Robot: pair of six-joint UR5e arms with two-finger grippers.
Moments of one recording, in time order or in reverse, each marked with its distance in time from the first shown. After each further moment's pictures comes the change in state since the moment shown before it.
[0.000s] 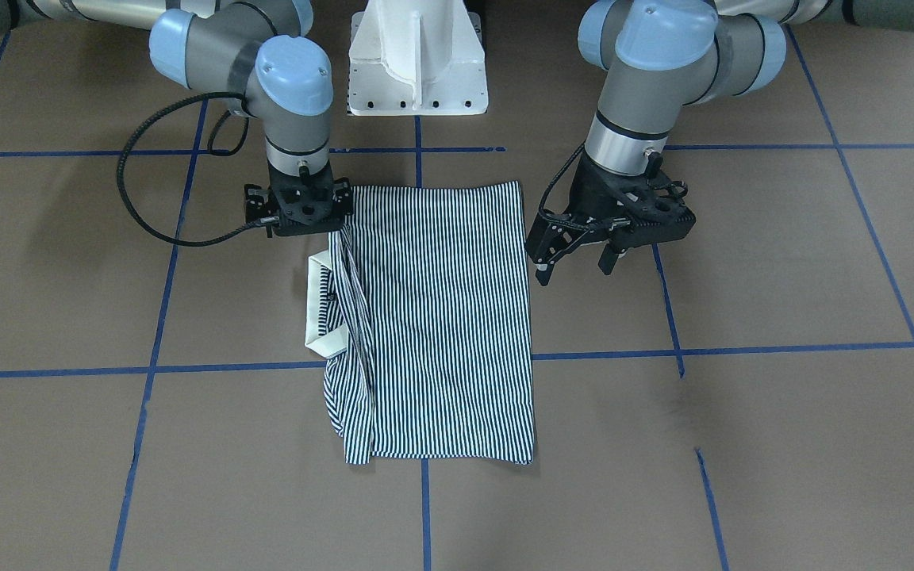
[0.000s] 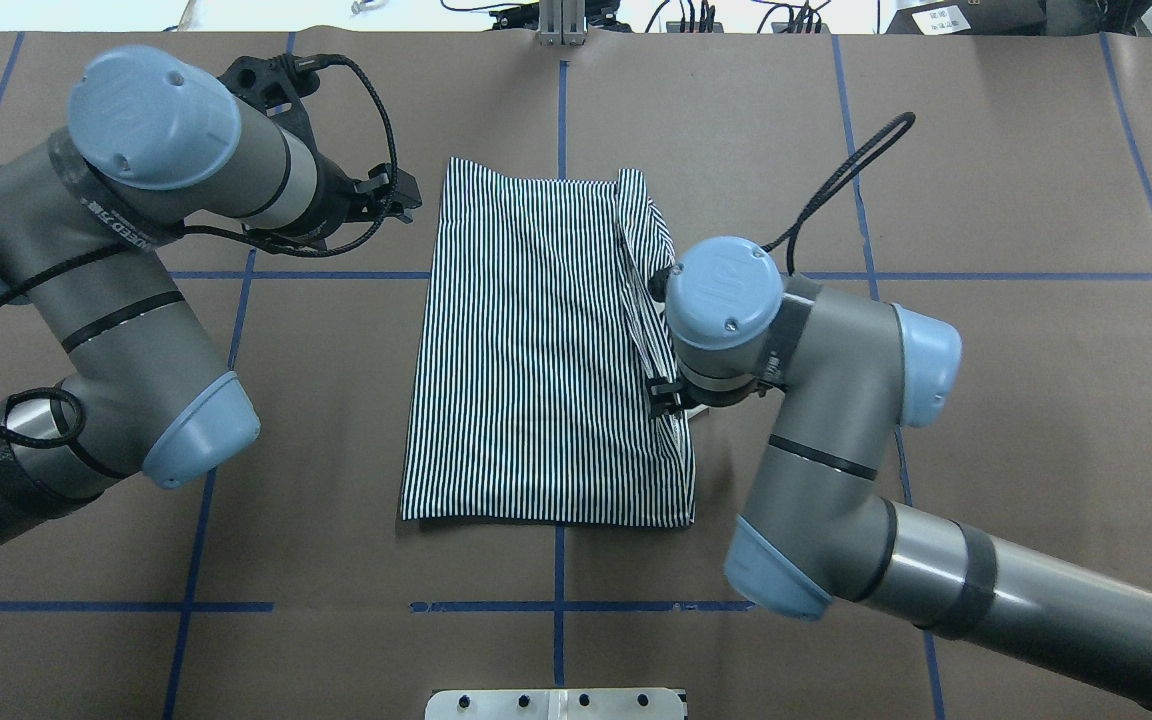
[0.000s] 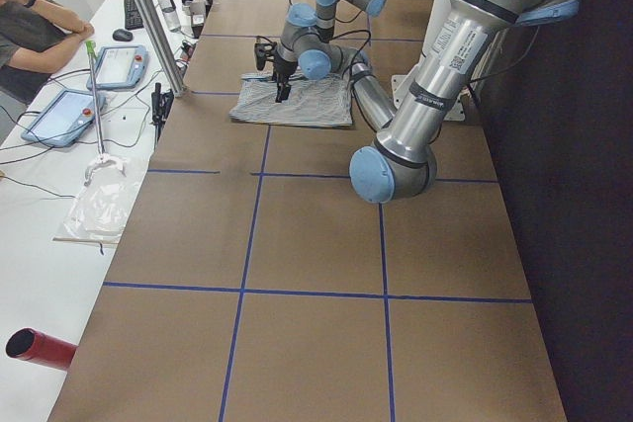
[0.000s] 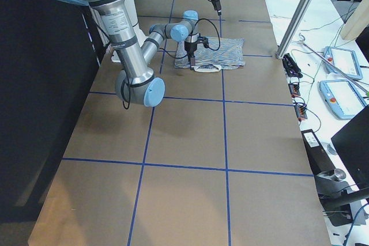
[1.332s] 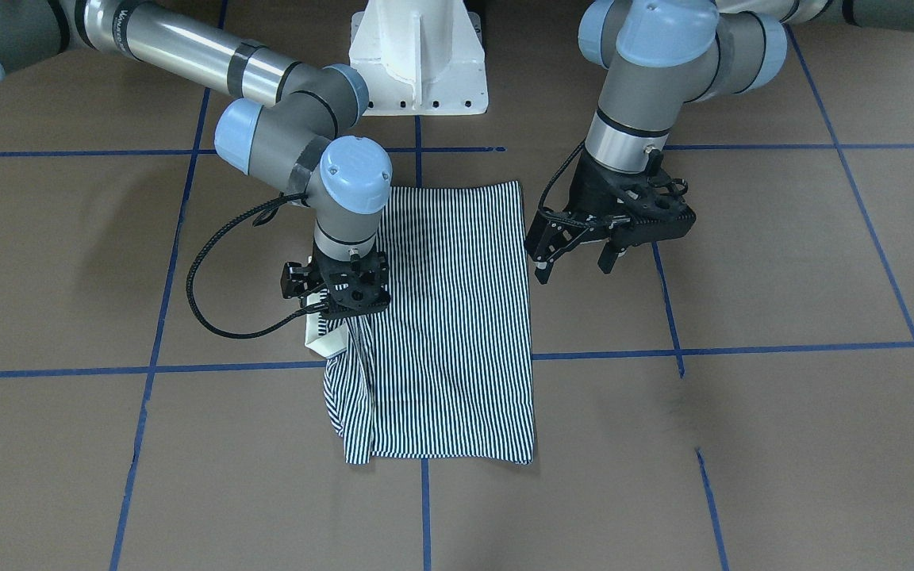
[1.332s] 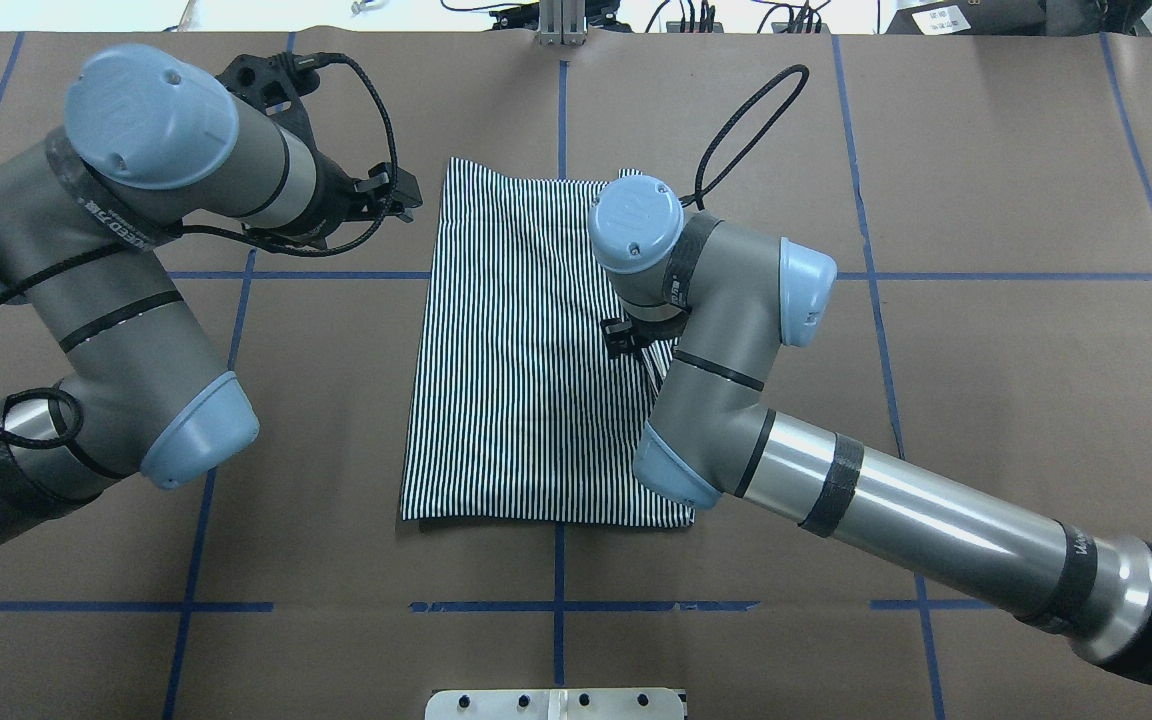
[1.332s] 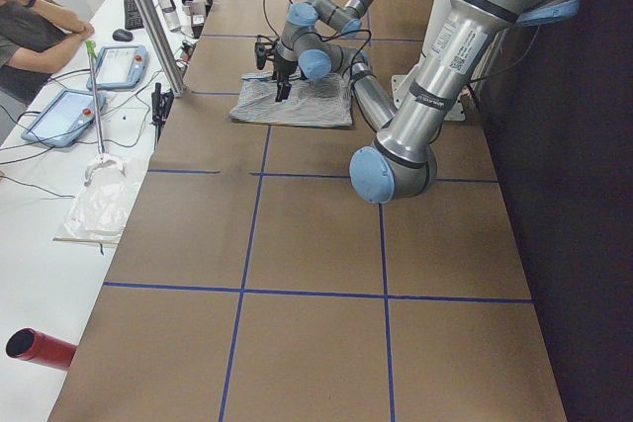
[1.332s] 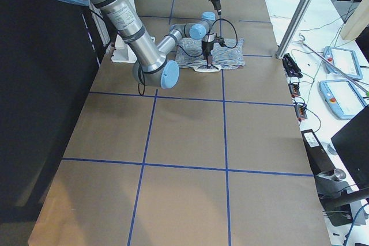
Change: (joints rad) left arm 0.000 -0.001 -0.003 -0.001 -0.001 0.000; right arm 0.062 0.140 -0.316 0.107 -0.001 -0.094
